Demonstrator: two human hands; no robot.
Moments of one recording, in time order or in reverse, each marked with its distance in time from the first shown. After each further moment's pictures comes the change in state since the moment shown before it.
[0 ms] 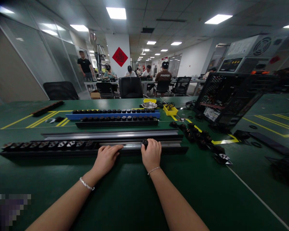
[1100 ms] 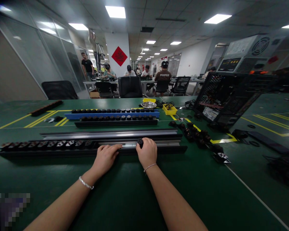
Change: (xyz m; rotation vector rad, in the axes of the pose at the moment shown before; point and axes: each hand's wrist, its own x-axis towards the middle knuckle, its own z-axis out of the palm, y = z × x) left_hand 0.001 -0.001 0.002 0.002 0.011 -0.001; right_hand 0.009 -0.017 -0.007 0.077 -0.095 -0.010
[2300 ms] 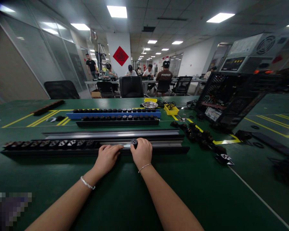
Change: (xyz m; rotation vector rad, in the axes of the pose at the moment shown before) left_hand 0.000 0.000 0.002 0.022 0.011 0.016; right_hand -0.002 -0.024 0.013 0.012 -0.029 -0.020
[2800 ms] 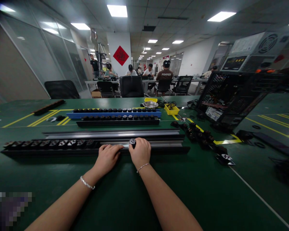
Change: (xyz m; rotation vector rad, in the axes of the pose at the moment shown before) left_hand 0.000 0.004 -0.005 0.004 -0.024 0.000; right_hand -0.001 -0.007 0.001 0.025 -0.024 0.002
